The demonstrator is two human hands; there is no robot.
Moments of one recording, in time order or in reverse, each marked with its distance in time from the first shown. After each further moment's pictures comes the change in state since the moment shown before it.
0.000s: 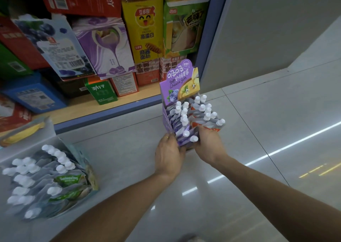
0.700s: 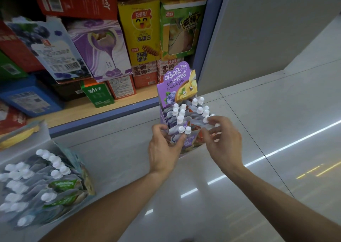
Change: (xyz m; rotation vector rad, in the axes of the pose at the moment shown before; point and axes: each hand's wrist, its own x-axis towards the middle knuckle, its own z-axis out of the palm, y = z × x) left_hand 0.009 0.006 -0.016 -0.331 0.181 -0.123; right_hand -0.021 0.001 -0.031 0.217 0.456 0.078
